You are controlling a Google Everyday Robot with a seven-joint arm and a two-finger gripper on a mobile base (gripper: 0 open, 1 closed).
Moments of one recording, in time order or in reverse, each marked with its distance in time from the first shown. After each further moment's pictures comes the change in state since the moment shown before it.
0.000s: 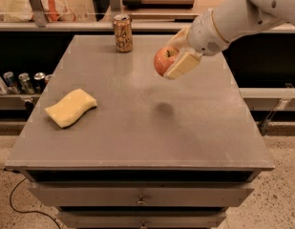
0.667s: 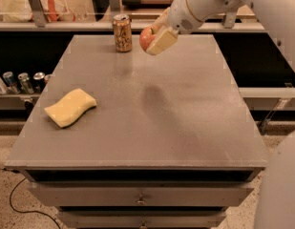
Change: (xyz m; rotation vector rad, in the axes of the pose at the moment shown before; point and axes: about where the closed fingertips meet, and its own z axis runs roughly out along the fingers) arm -0.025 -0.089 0.043 0.085 0.013 0.062
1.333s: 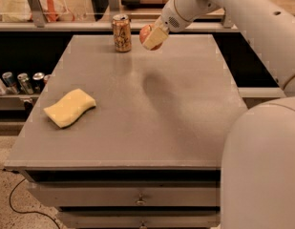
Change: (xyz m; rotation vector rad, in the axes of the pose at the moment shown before) arm 0.017 -0.051 0.042 0.113 0.082 0.216
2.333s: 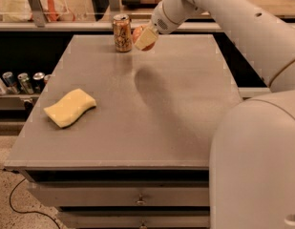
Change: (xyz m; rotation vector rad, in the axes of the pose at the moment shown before) arm -0.011 0.001 0.028 0.026 0.009 0.048
